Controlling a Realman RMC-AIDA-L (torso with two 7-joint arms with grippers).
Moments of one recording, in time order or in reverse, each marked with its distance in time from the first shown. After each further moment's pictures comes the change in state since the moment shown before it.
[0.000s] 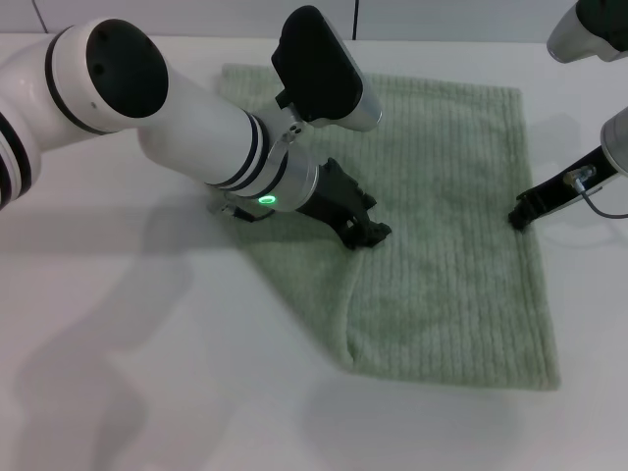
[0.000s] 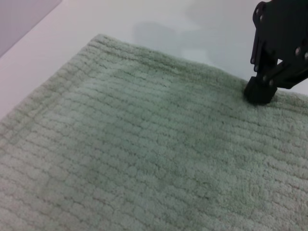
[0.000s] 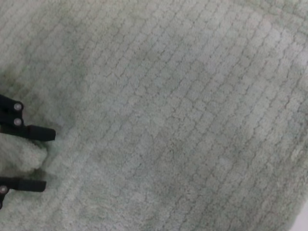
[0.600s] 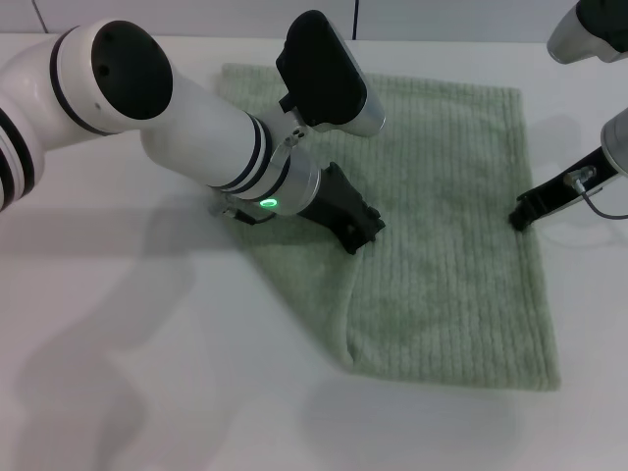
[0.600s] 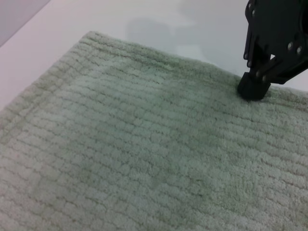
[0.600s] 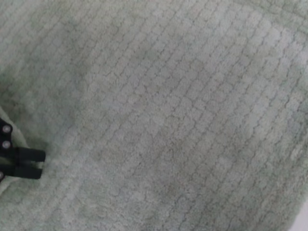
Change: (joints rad) left arm -0.004 0.000 0.014 0.001 0.000 -0.006 0.000; right arm -0.001 0.000 -0.002 0.000 0.000 0.000 0.000
